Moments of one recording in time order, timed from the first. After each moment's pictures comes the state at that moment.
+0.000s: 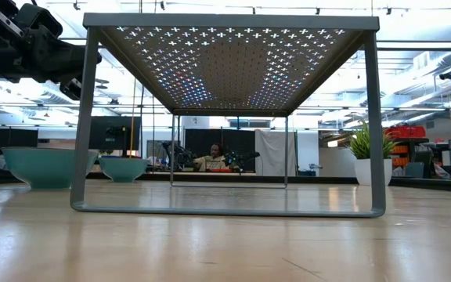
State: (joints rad) left arm 0.03 0.01 0.01 0.08 0.02 -0.20; right arm -0.03 0.60 1.54 -1.21 -0.04 -0.04
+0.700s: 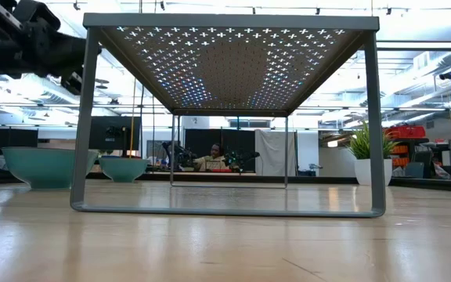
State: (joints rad) left arm 0.03 0.01 0.01 0.14 0.02 -0.20; right arm -0.03 0.60 1.54 -1.21 -0.04 -0.04
